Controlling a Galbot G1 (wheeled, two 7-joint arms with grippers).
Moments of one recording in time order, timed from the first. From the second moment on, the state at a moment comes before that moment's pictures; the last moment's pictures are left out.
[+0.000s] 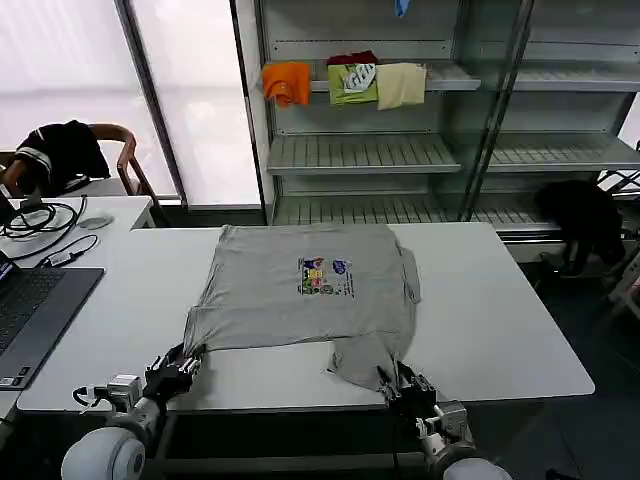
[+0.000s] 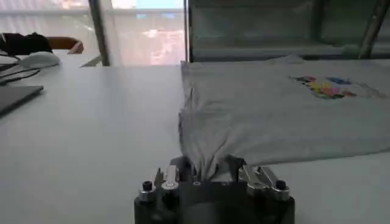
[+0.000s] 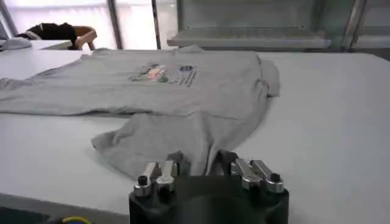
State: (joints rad) left arm 1.37 -1.24 -0.67 -1.96 -0.32 0.57 0.09; right arm -1.46 1.37 0.38 2.14 0.15 -0.58 -0.02
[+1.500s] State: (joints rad) left arm 0.88 -1.32 -0.65 -1.64 -0.43 0.55 0.08; right arm -0.72 1.57 0.40 1.52 0.13 -0.37 0.02
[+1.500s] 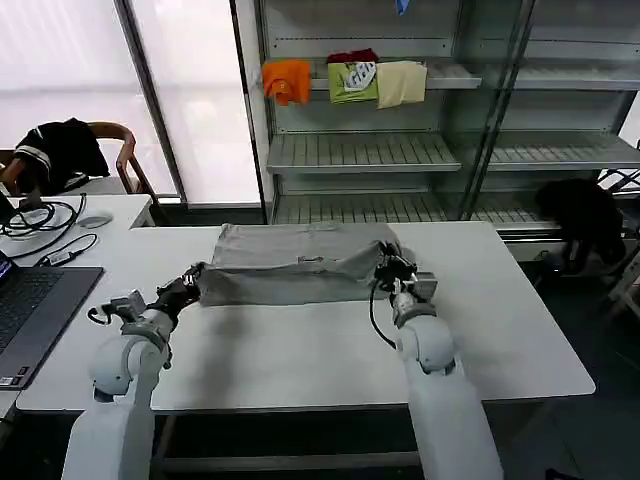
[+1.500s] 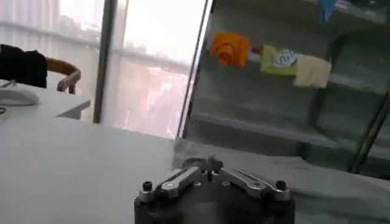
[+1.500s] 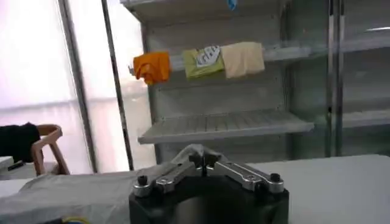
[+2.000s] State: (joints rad) left arm 0.80 -1.33 -0.63 -1.54 -0.36 0.52 0.12; right arm -0.57 1.60 0.41 1.29 0.08 -0.31 0.01
